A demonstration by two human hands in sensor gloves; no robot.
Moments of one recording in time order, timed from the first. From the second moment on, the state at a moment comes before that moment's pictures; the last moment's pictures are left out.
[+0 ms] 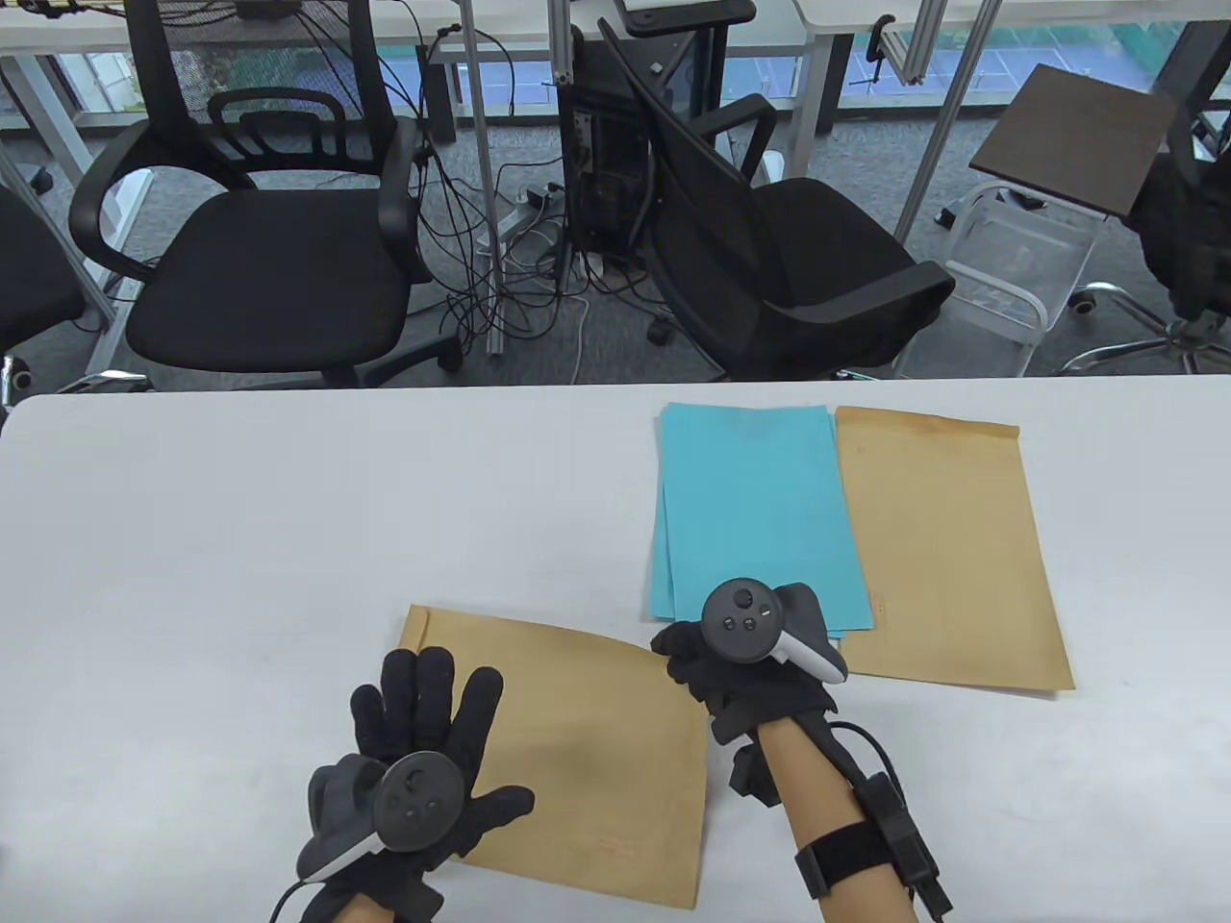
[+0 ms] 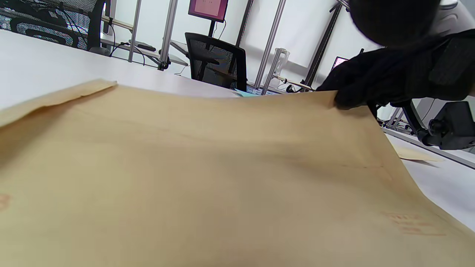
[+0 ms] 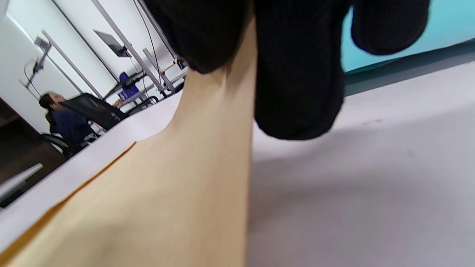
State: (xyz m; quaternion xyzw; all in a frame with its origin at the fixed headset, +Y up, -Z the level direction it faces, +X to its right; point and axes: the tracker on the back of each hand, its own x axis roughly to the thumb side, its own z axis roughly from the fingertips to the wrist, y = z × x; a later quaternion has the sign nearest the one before) left_hand -0.202 -0.723 -0.202 -0.06 -0.18 0.13 0.97; right_hand 0.098 -0.731 -0.326 0.21 0.16 0.94 0.21
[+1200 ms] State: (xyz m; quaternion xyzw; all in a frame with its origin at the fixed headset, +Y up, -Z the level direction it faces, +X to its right) left_hand -0.192 -0.726 -0.202 -0.09 -0.20 0.11 0.97; right_hand 0.238 -0.772 -0.379 -0.15 0.15 0.98 0.06
